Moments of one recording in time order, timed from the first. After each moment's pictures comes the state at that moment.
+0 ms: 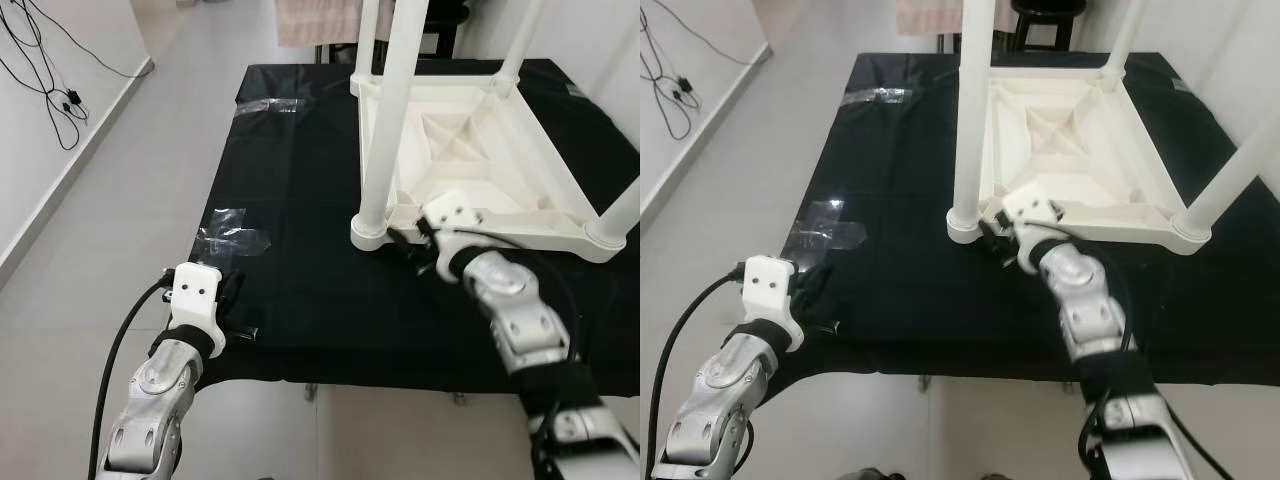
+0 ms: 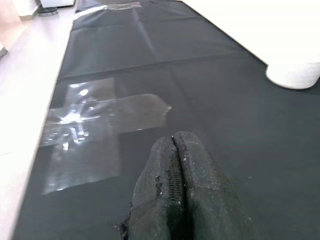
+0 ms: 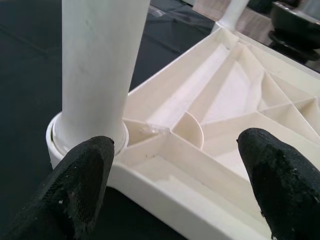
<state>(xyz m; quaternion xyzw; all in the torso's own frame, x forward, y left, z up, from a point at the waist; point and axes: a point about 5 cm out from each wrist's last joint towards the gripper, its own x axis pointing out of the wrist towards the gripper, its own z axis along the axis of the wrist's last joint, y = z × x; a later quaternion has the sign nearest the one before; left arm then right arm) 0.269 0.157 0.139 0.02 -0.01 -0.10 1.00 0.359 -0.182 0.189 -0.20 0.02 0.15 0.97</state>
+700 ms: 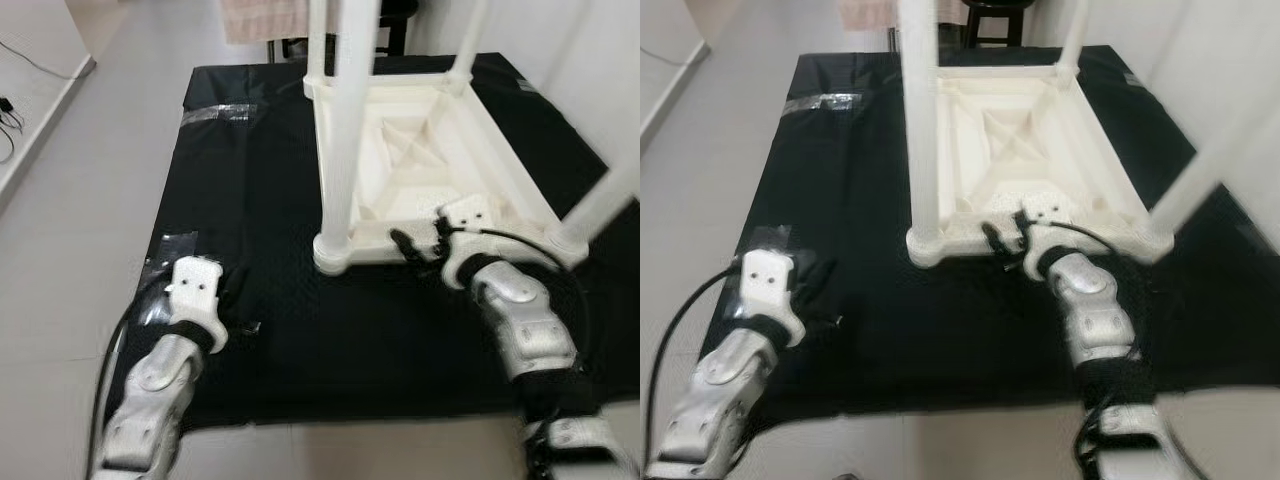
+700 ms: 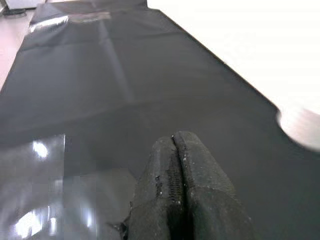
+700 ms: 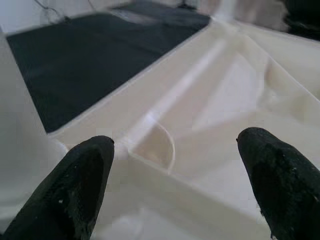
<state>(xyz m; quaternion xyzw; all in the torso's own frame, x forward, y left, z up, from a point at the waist) 0.271 0.162 0.147 0.01 -0.03 -0.09 0.99 0.349 -0.173 0.185 -0.13 -0.01 0.23 0.96</state>
